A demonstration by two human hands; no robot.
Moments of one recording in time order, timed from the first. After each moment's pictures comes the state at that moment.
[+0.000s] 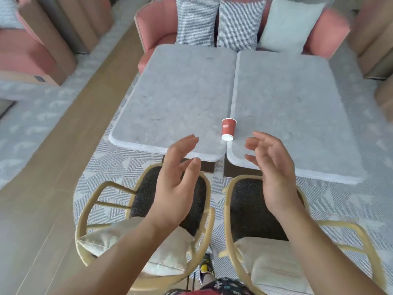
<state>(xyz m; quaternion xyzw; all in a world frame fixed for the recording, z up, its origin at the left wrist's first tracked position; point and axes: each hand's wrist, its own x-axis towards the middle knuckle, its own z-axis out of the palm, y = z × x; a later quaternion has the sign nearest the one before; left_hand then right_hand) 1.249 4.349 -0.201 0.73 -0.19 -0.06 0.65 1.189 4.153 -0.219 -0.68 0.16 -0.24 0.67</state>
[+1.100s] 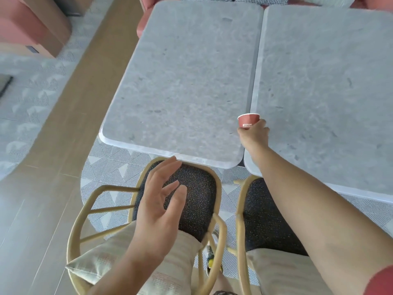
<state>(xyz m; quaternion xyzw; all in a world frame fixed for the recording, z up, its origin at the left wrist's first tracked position) 1.342 4.342 -0.285 0.77 -0.06 -0.12 0.62 1.464 4.053 -0.451 -0.78 0.48 0.04 0.40</state>
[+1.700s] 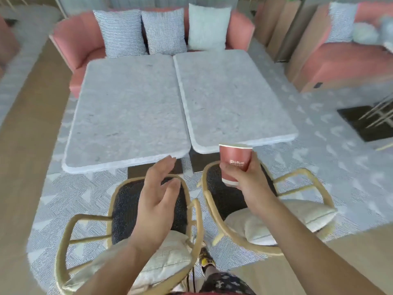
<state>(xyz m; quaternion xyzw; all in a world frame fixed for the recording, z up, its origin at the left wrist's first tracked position) 1.227 4.410 -0.220 0.70 -0.23 -0.21 0.64 1.125 4.221 -0.219 -0.58 0.40 -0.20 0.67</state>
